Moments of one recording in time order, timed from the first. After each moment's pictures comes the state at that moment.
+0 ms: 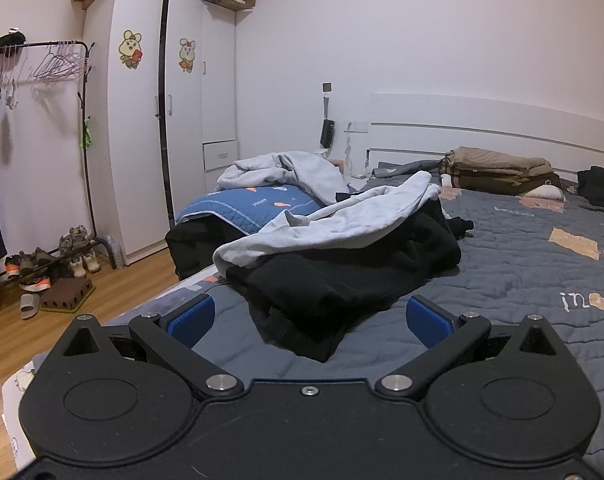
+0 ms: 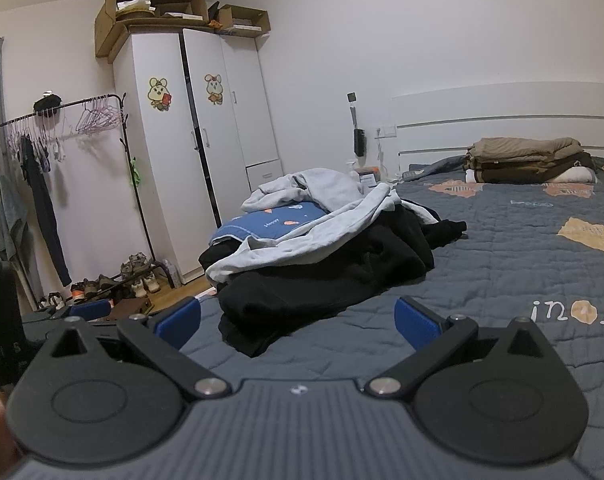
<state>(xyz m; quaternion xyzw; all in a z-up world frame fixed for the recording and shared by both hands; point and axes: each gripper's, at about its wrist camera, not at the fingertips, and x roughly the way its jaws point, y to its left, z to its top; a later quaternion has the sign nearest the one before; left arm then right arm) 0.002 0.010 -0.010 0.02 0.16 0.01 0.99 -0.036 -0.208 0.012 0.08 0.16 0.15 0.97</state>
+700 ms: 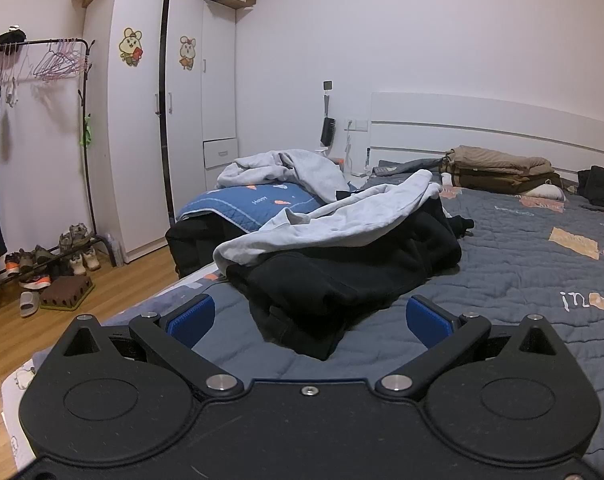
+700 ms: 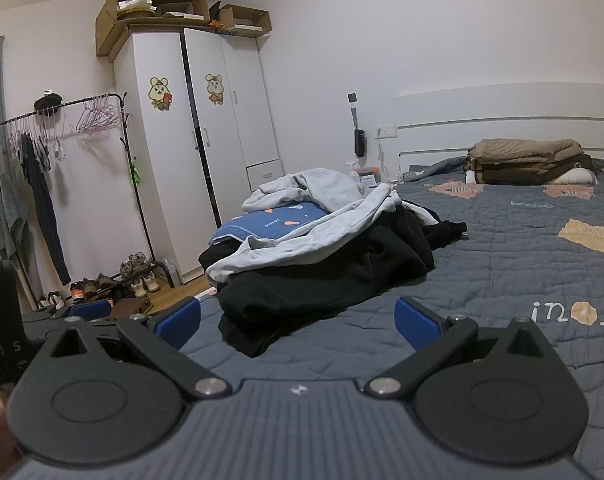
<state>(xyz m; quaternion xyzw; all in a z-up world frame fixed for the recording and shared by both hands) 0.001 0.008 -0.004 0.02 0.17 0.01 0.99 -0.037 -0.207 0.012 0.08 0.16 0.15 0.97</state>
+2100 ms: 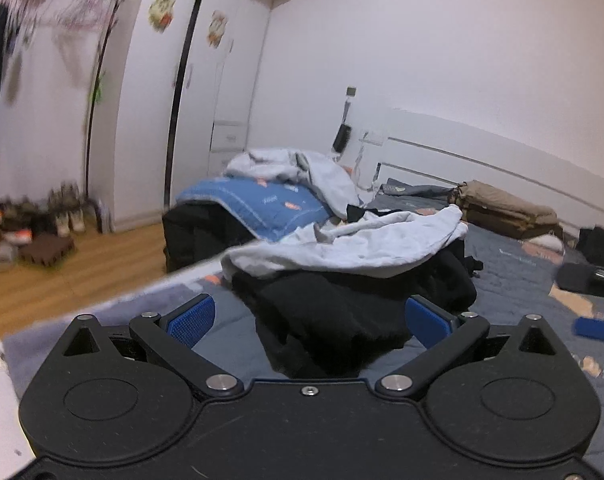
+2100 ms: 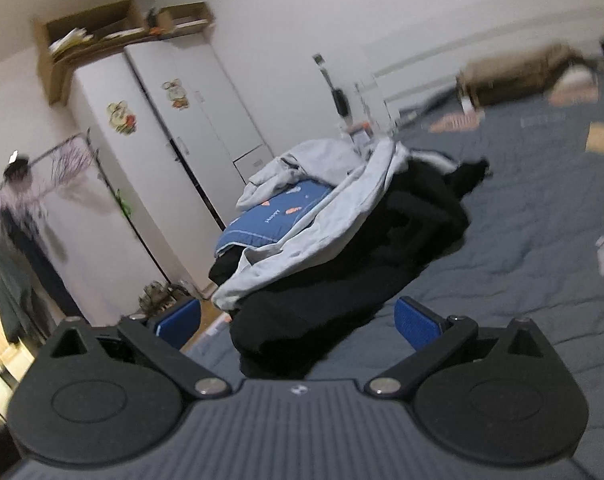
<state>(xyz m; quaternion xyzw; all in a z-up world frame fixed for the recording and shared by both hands) 0.057 0.085 0.000 -0.10 0.18 0.00 0.98 0.105 -0.192 -0.007 0.25 0.22 0.14 0.93</state>
